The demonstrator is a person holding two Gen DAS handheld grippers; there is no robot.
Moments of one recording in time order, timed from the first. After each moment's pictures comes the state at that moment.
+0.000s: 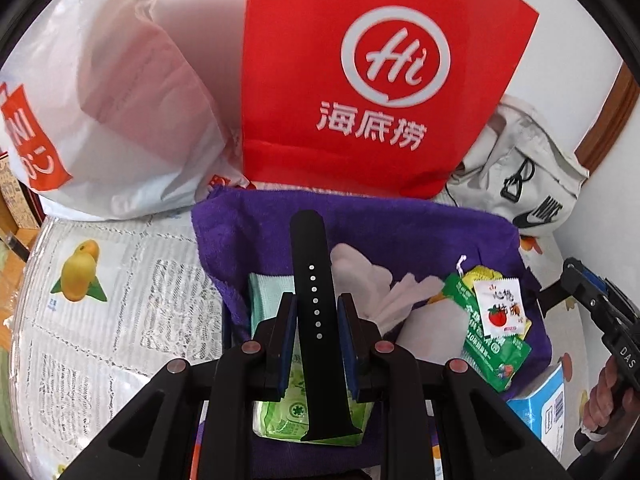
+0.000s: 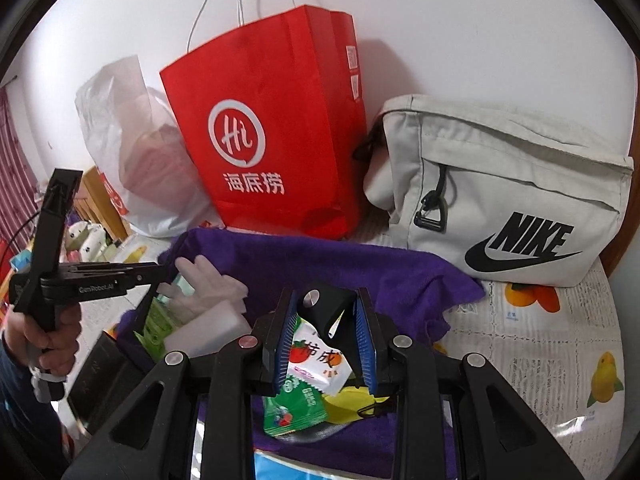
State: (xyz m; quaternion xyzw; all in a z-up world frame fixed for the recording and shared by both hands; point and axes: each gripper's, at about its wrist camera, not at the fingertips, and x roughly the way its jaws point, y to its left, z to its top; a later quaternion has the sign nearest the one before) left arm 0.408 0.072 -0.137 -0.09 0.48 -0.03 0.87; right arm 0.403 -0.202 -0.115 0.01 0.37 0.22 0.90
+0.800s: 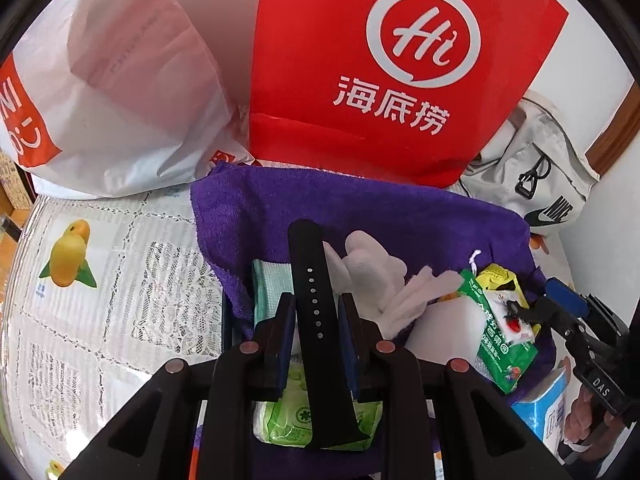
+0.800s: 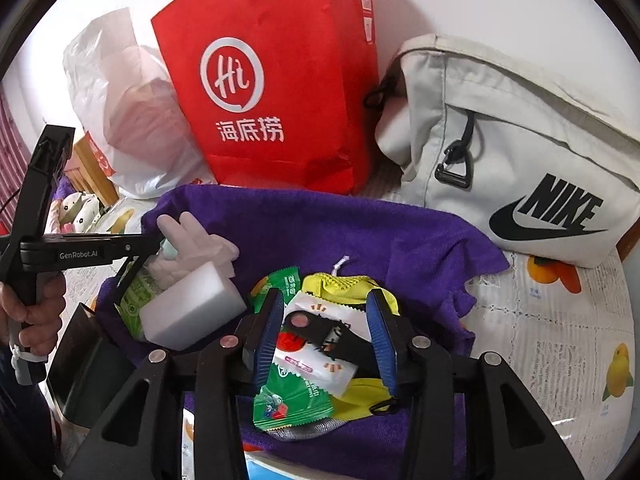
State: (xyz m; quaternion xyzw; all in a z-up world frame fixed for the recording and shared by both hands) left arm 0.415 0.081 -0.153 -0.11 0.50 -0.03 0.86; right arm 0.413 -0.183 -0.147 -0.02 0.41 0.22 0.88
